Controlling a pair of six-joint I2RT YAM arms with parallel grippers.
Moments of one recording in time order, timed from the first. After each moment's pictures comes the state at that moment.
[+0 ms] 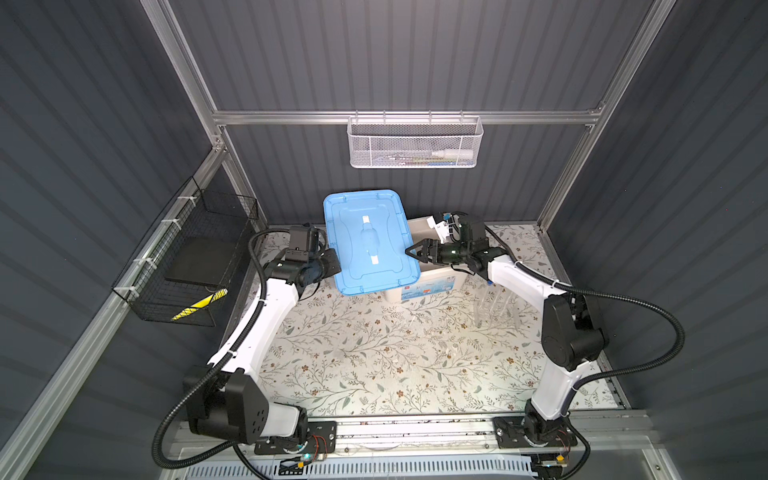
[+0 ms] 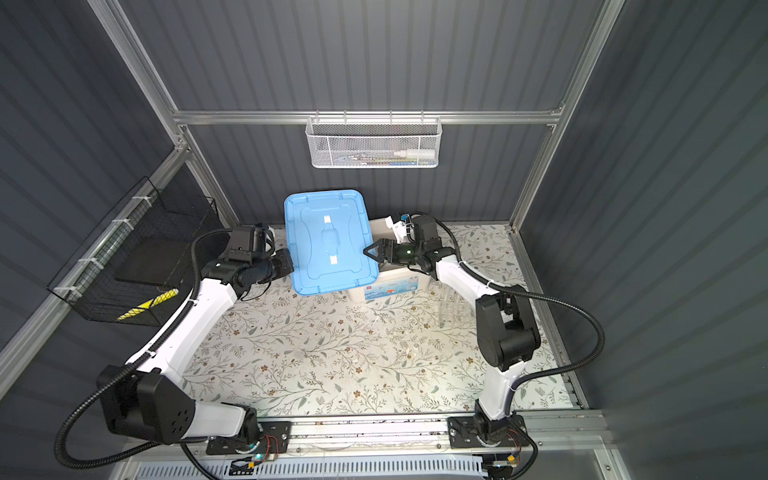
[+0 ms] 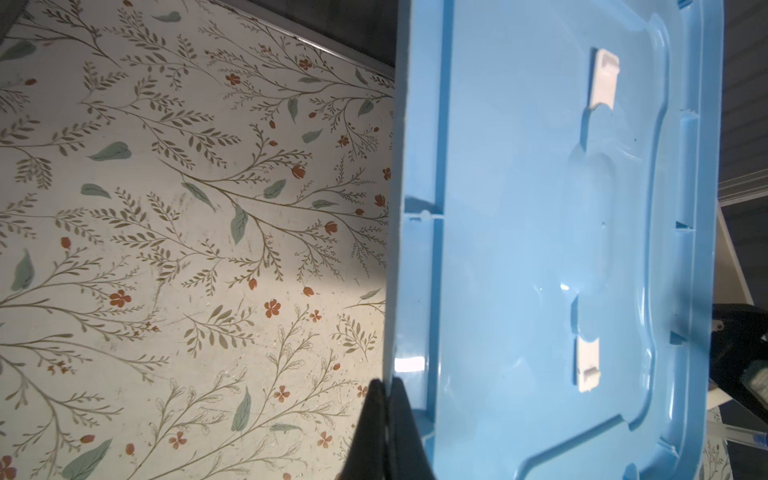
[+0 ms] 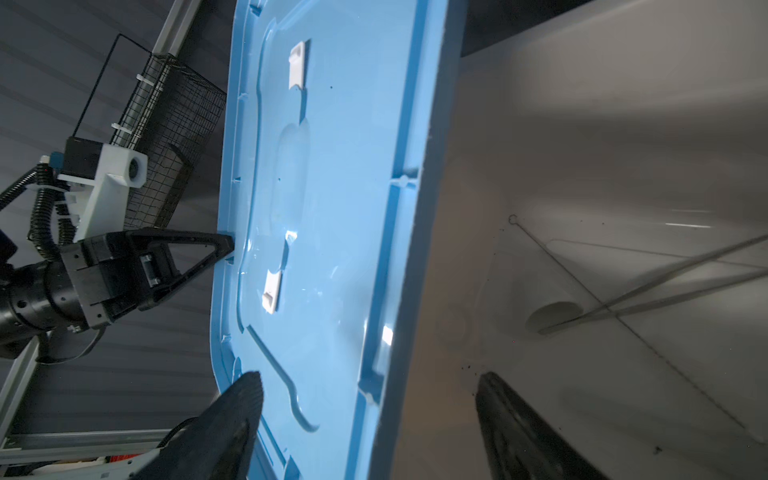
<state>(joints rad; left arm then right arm) -0.23 1.41 1.28 -0.64 0.07 -0.46 0.38 1.85 1.40 -0.05 -0.78 0.50</state>
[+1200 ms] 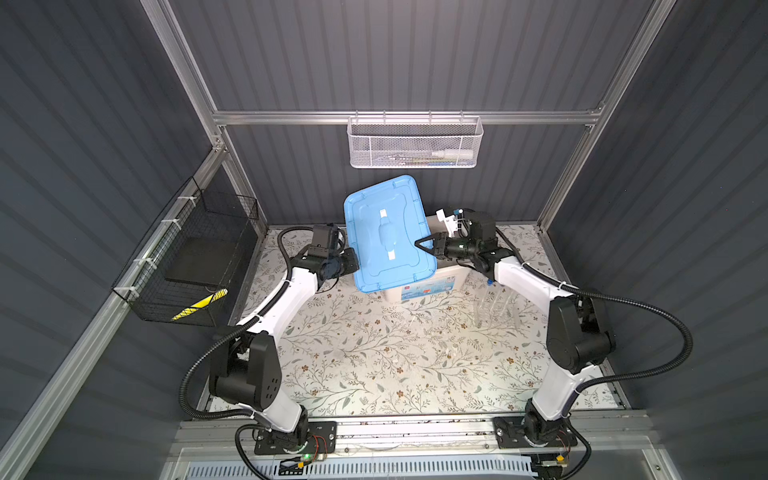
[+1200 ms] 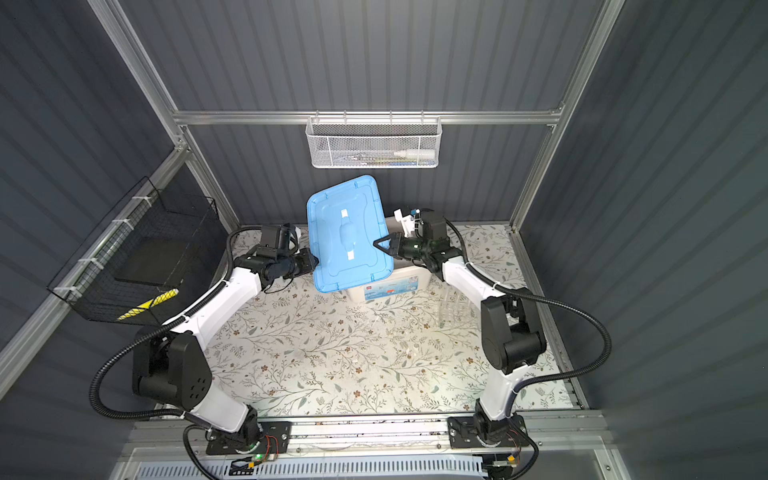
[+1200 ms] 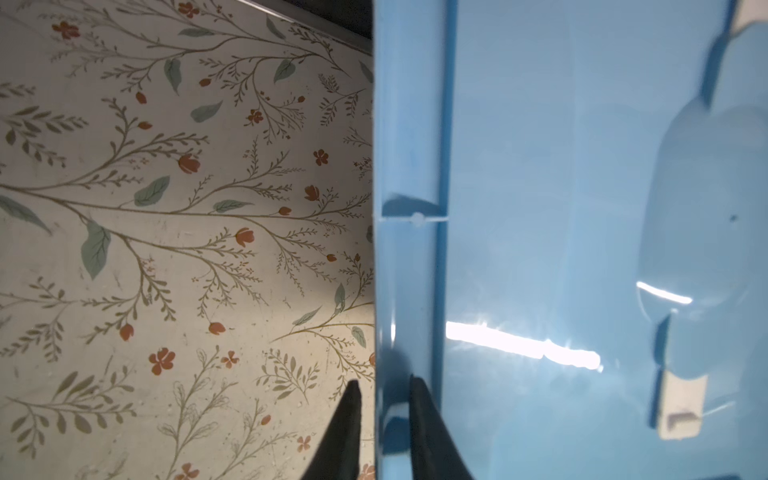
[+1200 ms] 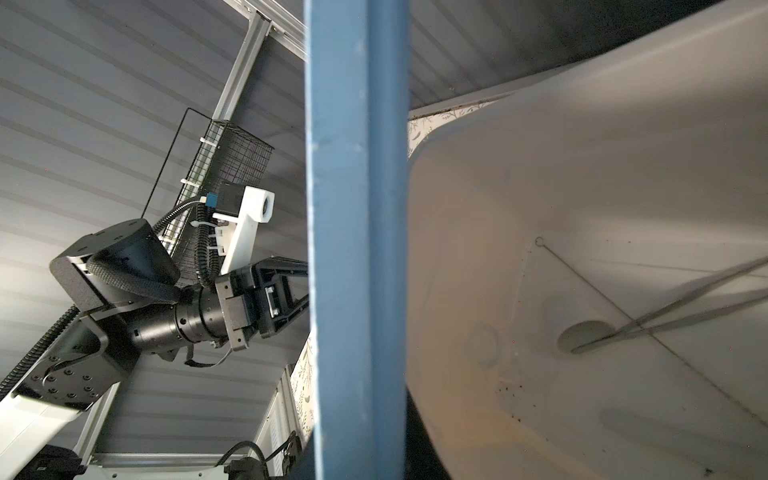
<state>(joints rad) -0.29 1.59 1.31 -0.48 0.17 -0.47 0.33 1.80 1.36 0.09 -0.82 0.68</state>
